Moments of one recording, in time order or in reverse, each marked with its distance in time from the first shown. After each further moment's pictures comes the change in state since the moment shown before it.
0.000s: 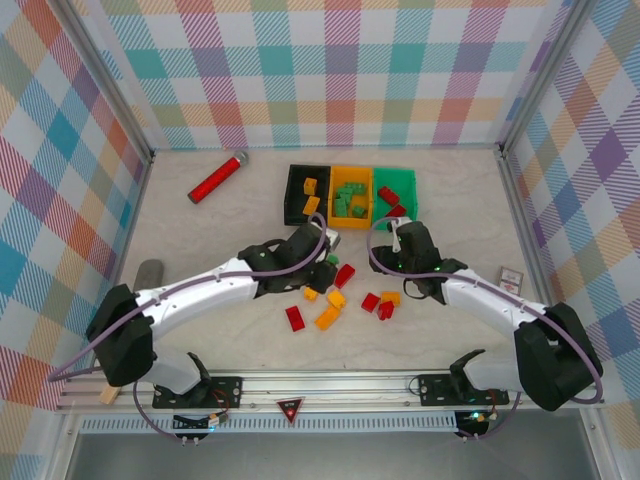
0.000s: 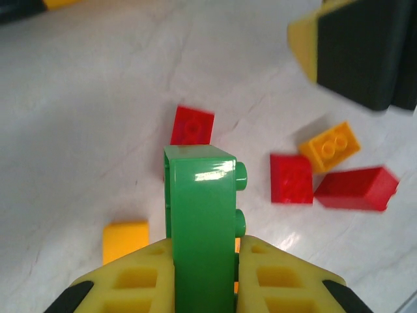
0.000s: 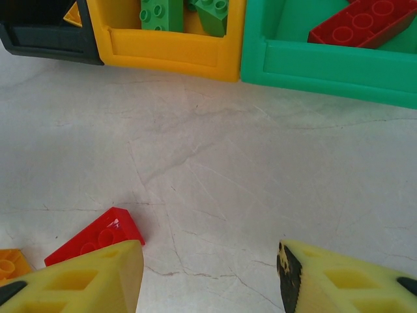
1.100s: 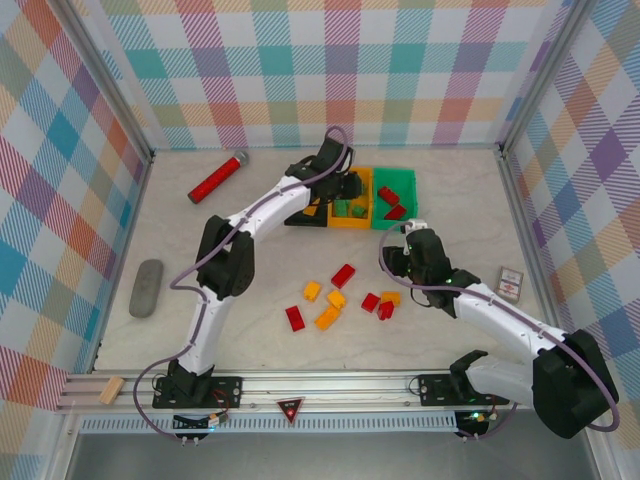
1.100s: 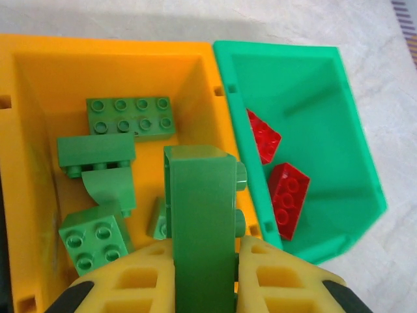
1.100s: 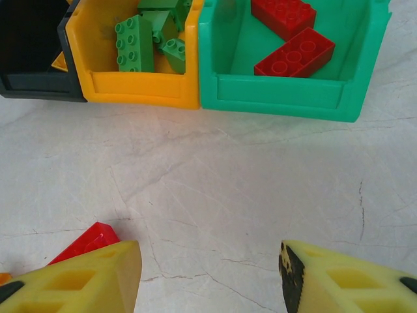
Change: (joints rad) left arm 0.302 0.838 1.004 -0.057 0.158 -0.080; right arm 0.000 -0.147 -0.070 0.005 0.106 0.041
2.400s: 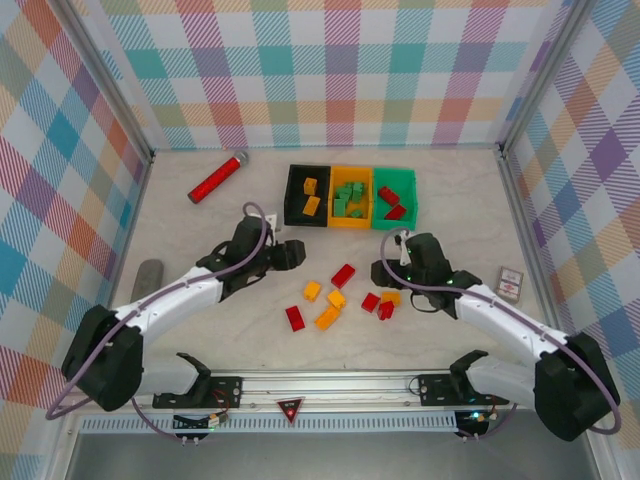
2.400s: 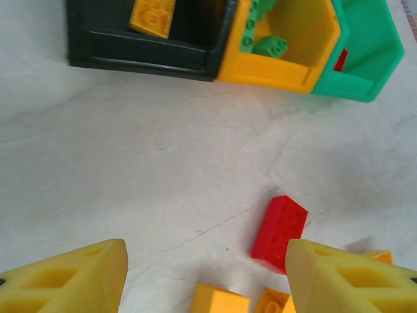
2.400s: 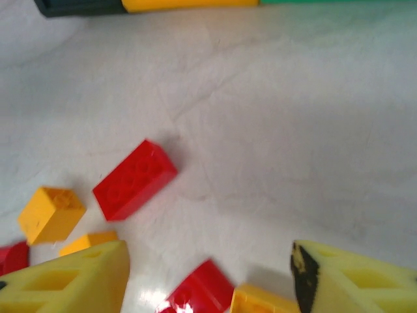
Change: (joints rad) left arm 0.062 -1.031 -1.363 0.429 -0.039 -0.071; right arm 0.005 -0.035 -0.001 -0.171 -0.237 0.082
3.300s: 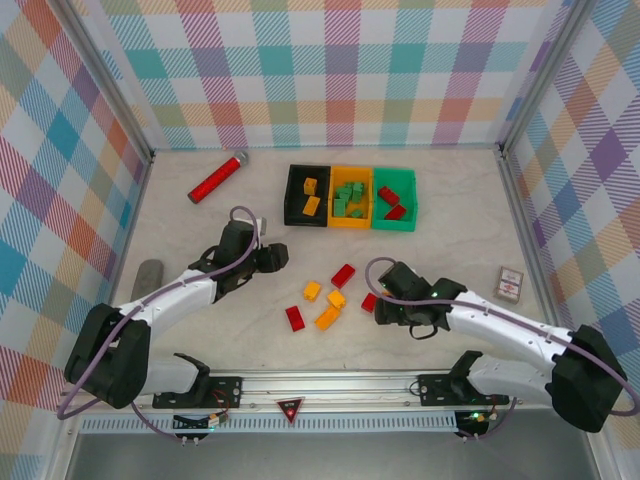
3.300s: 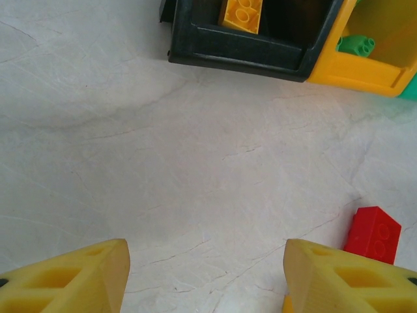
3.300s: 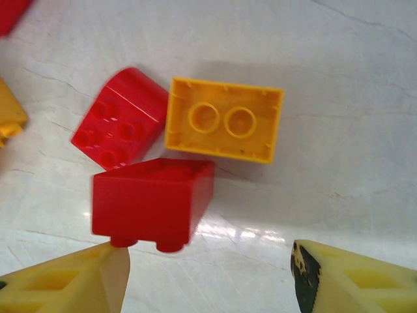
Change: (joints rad) left arm 0.124 0.033 -0.084 0.071 0.013 0.103; right arm 0.303 0.020 0.051 -0.440 0.229 0.244
